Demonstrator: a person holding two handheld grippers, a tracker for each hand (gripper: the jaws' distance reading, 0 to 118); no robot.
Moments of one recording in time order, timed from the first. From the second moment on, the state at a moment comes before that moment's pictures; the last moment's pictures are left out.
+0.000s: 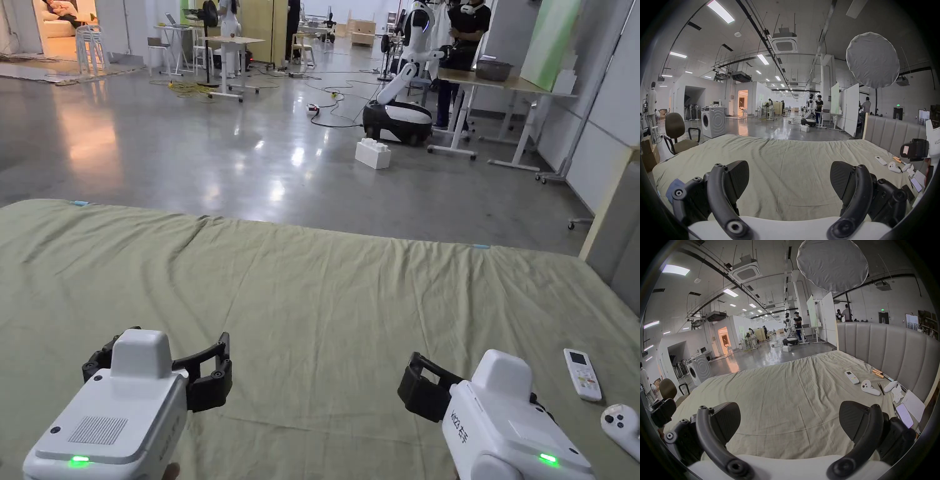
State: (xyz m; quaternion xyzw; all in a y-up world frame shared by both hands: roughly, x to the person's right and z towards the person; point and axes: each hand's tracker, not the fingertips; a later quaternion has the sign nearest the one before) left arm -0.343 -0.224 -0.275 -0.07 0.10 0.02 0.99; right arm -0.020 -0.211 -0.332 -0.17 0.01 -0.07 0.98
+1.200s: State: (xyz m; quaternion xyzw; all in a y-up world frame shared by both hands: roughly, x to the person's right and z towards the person) left arm -0.348 -0.229 -0.281 -0.08 0.11 0.02 0.99; right arm -0.028 -0.223 -0.343 -0.20 0.01 -0.04 0.98
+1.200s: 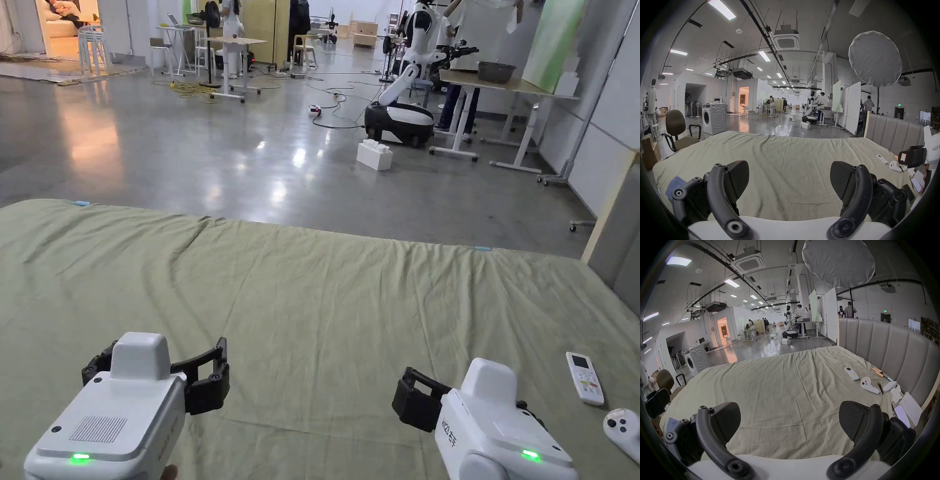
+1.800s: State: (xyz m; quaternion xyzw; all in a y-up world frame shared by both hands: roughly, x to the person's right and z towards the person) left arm -0.357 -0.233 -0.291 -0.07 0.11 0.01 0.99; right arm -0.021 -0.228 -0.345 -0.14 0.02 -0.04 0.99
